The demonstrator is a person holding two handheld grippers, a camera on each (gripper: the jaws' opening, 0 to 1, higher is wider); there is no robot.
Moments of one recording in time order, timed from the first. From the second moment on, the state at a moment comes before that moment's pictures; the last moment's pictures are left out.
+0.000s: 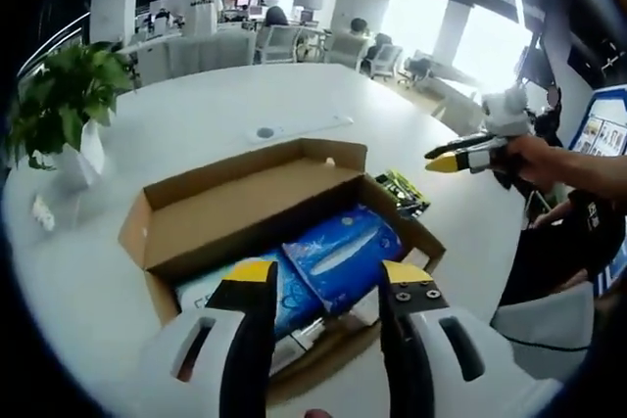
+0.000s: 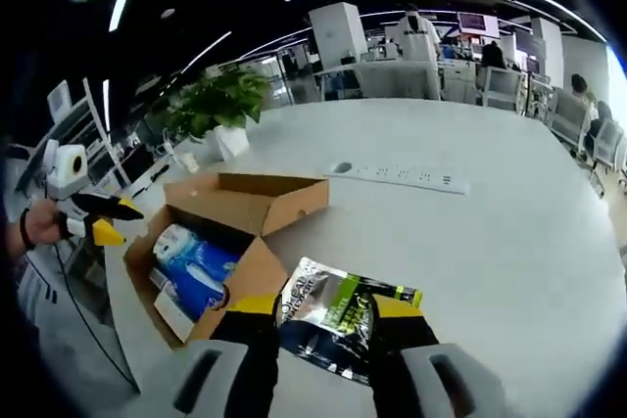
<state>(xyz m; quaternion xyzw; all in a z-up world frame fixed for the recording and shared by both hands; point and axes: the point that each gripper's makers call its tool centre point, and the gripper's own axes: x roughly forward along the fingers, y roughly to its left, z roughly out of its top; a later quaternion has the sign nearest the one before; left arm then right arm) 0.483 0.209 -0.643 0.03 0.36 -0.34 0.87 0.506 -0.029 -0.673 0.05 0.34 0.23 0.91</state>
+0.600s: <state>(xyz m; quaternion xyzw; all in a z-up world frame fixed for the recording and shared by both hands) 0.458 0.261 -0.641 0.00 0.35 -0.30 0.89 0.471 0.073 -0.654 0.03 0.32 0.34 0.88</state>
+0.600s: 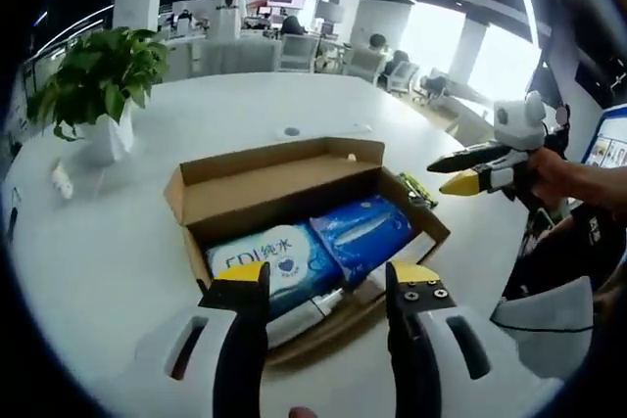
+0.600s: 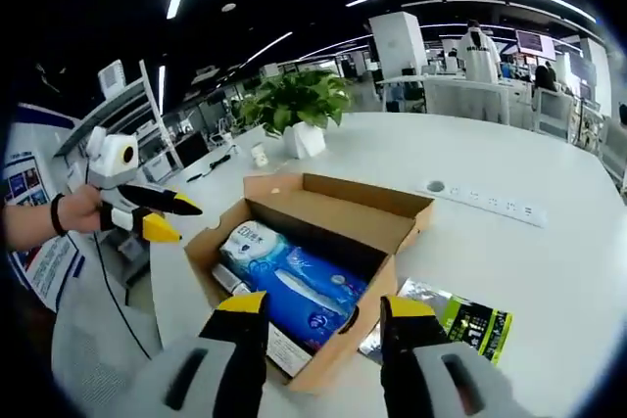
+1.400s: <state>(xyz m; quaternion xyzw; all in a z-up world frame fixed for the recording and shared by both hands) 0.455 0.284 -0.656 0.05 0.36 -0.33 0.87 0.464 0.157 -0.659 -0.06 0.33 0.43 0.84</state>
